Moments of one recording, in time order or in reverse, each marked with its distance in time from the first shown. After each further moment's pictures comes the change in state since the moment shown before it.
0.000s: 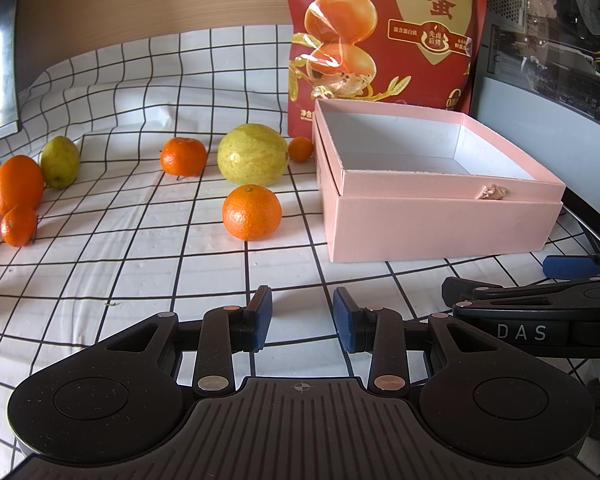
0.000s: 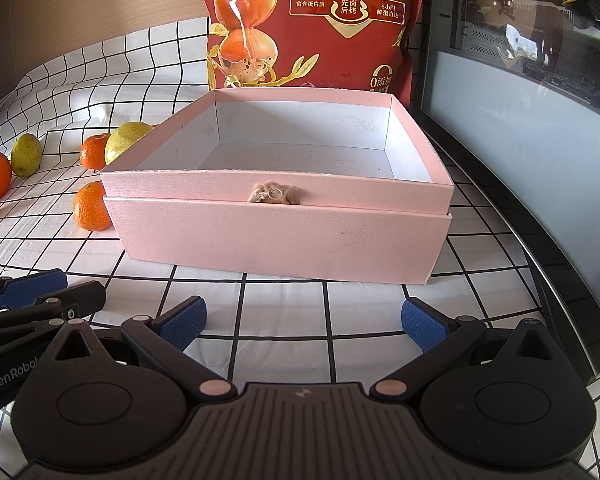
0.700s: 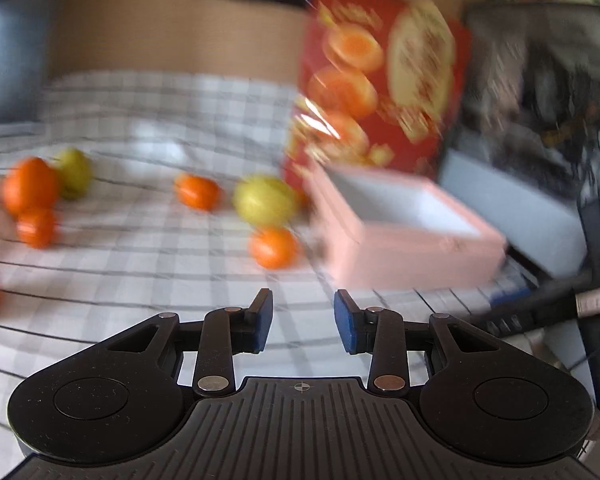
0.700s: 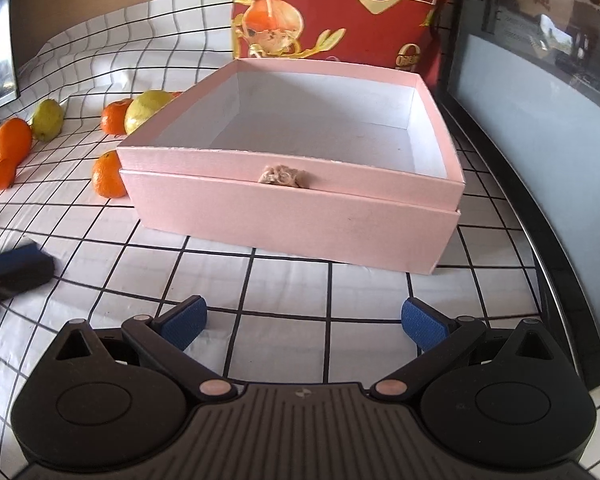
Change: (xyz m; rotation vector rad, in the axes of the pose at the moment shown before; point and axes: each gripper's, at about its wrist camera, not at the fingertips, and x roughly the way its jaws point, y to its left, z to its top) left arm -0.068 0.086 -0.018 -0.118 -0.184 -0.179; right arm -0.002 -0.007 0.010 -0.080 0.123 0.082
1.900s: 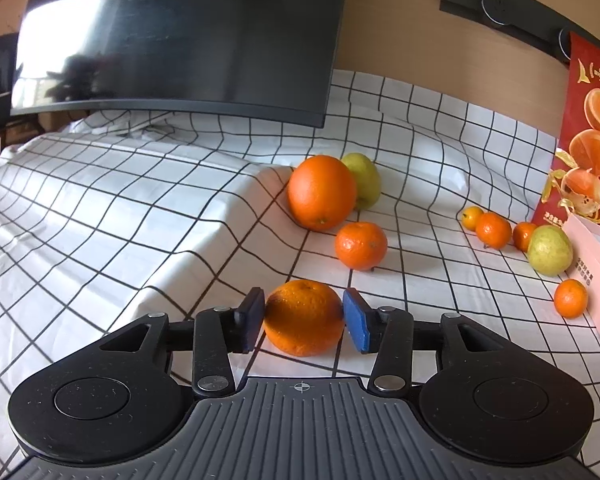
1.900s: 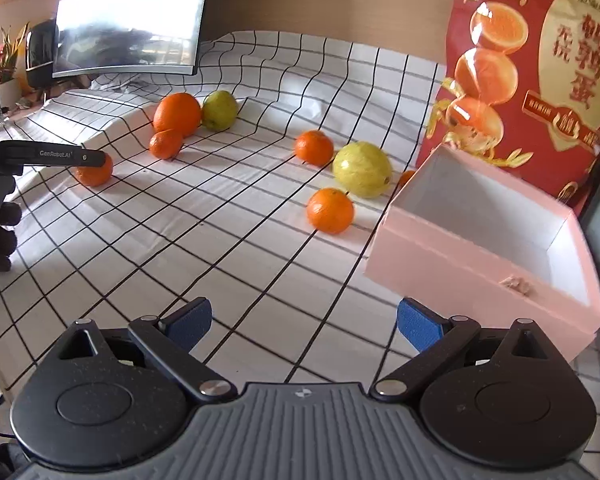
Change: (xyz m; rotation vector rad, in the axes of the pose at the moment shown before) left arm -0.019 0.164 0.004 -0.148 0.007 0.465; right arm -0.050 0.112 -0.005 -0.347 -0.160 0.202
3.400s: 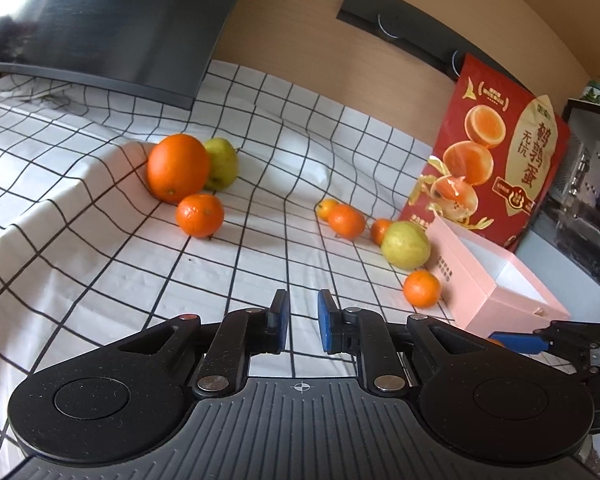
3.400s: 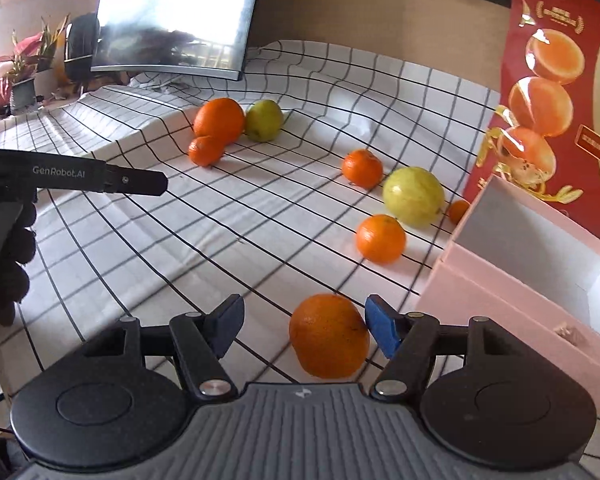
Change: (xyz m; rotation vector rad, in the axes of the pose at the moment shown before) left arm -0.027 -0.044 -0.024 -0.069 -0.018 -0.349; right arm 0.020 0.020 0.006 -0.073 -0.037 0.095
